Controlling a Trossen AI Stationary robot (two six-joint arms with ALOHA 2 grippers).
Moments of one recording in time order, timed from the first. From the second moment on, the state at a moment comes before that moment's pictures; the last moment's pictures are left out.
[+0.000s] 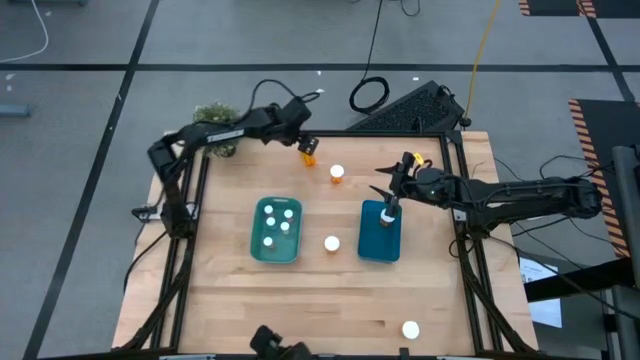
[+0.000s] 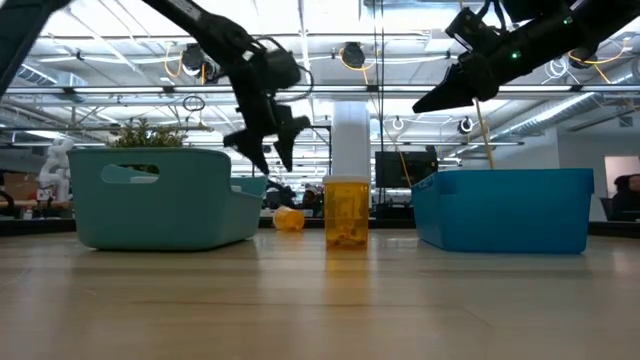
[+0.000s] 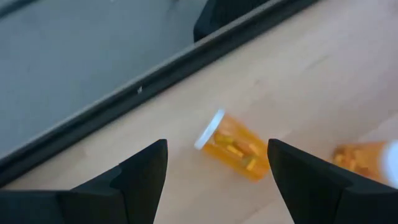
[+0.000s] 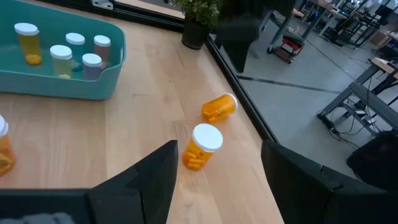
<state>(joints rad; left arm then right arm) 0.59 1.86 1.47 -0.64 -0.17 -0.37 -0.14 0.95 0.48 0.10 0.31 -0.26</state>
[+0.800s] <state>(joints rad) 0.50 2.07 1.61 -0.72 -0.33 -0.60 -0.14 0.95 0.48 0.07 0.31 -0.27</state>
